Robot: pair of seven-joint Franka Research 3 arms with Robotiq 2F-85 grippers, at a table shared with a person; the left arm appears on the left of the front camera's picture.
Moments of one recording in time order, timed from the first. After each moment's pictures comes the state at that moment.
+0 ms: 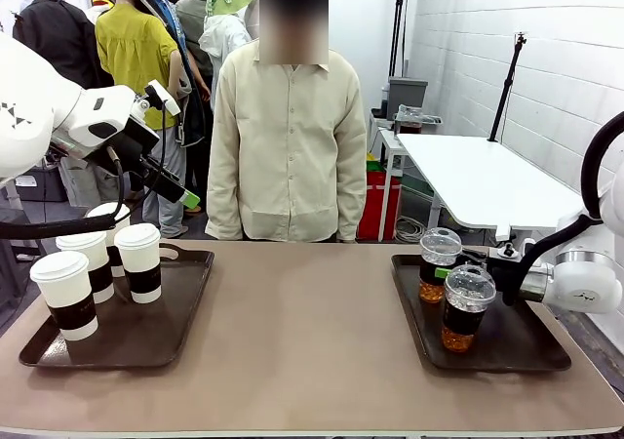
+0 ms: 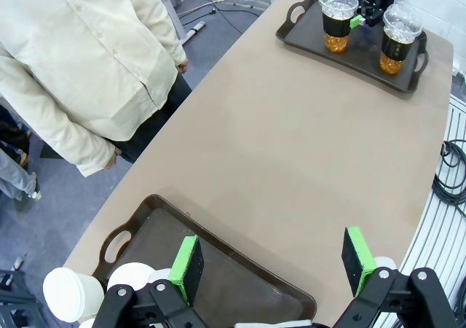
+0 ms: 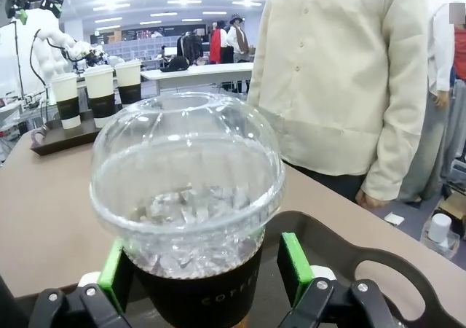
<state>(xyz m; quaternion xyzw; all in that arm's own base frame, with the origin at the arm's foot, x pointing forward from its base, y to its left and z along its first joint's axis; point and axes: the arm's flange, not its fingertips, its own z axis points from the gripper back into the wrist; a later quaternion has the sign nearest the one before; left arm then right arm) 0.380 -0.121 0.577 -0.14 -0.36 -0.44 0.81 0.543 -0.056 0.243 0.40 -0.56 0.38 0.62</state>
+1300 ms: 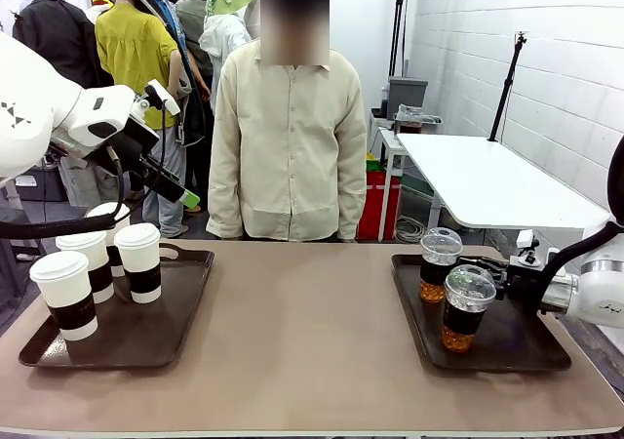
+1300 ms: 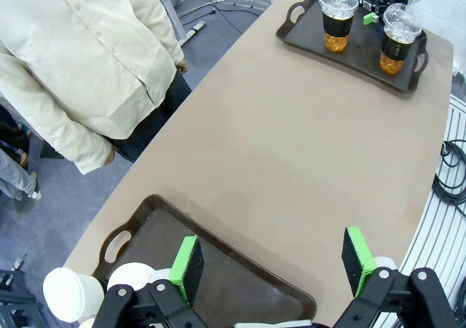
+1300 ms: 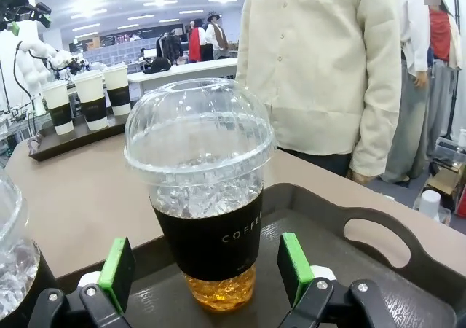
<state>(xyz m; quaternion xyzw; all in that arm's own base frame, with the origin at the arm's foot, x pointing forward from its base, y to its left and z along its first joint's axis) 0.380 -0.121 0.577 -0.14 -0.36 -0.44 0.81 0.507 -0.084 0.244 0.40 -0.56 0.34 0.65</state>
